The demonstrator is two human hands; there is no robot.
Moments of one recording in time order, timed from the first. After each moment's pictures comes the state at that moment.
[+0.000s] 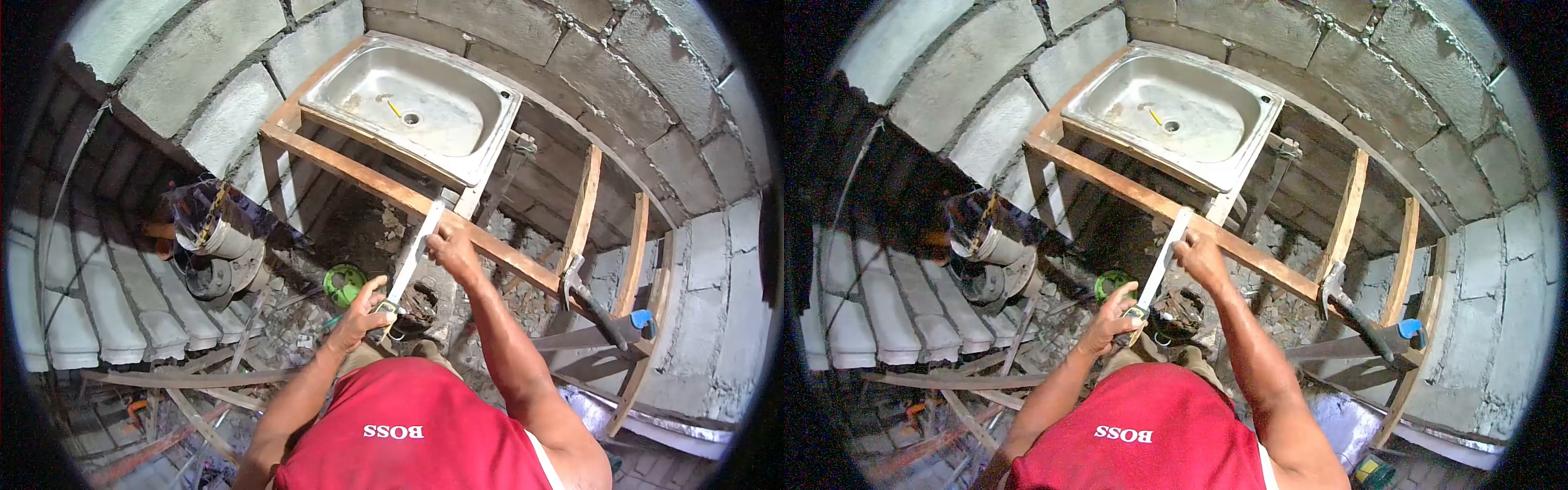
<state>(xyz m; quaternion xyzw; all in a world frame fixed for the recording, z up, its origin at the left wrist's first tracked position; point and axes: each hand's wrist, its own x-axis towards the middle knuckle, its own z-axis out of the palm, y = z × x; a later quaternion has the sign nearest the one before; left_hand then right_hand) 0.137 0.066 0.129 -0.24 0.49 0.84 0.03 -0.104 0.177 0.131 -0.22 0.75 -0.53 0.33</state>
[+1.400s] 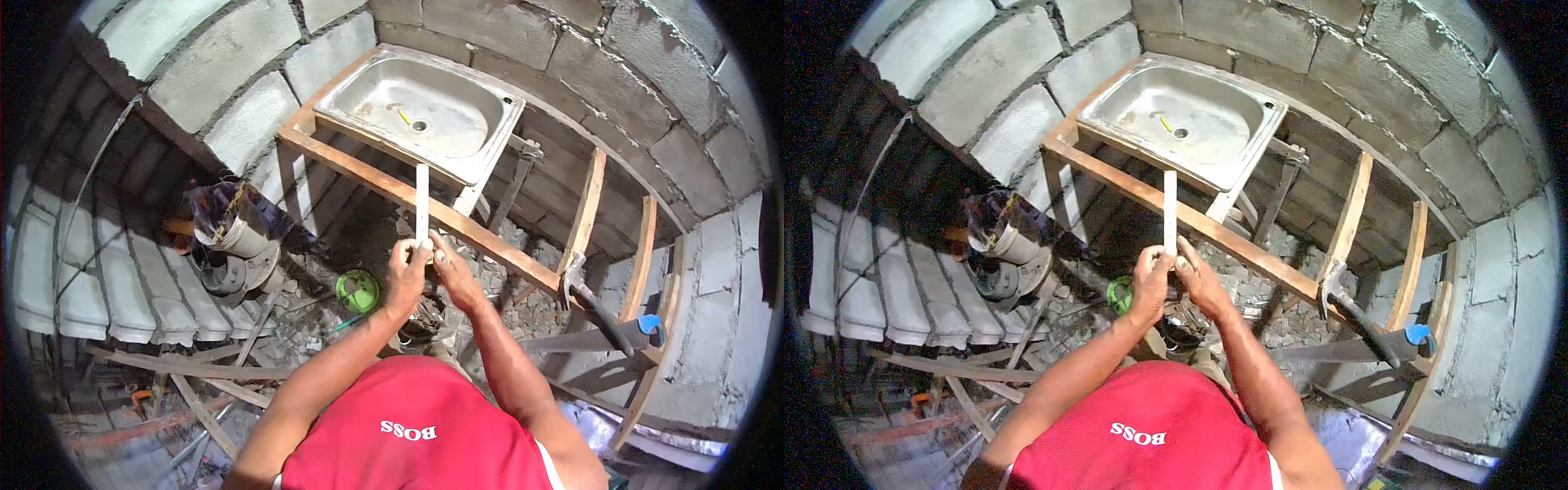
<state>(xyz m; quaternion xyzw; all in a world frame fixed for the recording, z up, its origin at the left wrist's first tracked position) 0.026 0.134 0.131 -0.30 0.56 0.72 -0.28 -0.067 0.233 0.119 -0.37 0.67 -0.59 0.25</state>
